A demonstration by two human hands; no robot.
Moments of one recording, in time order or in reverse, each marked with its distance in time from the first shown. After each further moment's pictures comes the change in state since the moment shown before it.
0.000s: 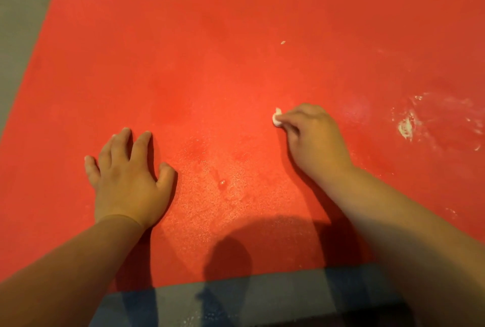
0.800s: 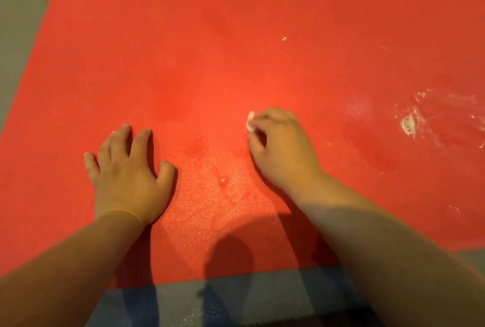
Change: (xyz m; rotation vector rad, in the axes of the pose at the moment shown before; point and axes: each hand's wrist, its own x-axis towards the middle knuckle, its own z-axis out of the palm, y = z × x) left_hand 0.001 -0.001 0.000 -0.002 0.006 0.007; right_hand -0.007 -0.045 0.020 0.052 -0.058 -0.003
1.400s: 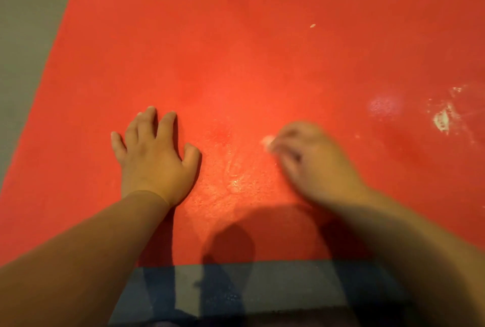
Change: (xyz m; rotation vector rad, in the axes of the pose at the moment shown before) left_hand 0.002 -0.004 0.001 0.005 -0.009 -0.004; right_hand -0.030 -0.003 -0.013 0.032 -0.176 -0.170
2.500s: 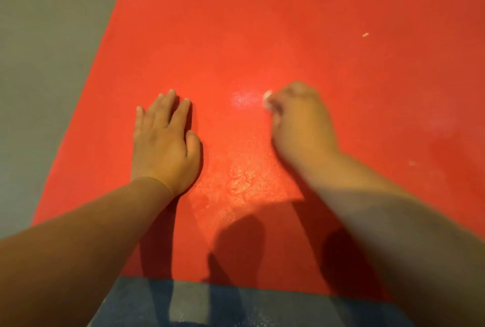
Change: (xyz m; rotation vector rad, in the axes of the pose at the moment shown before) left_hand 0.036 -0.034 -0.011 -0.069 0.070 0.099; right_hand 0.105 -0.031 0.038 -0.108 0.093 0.161
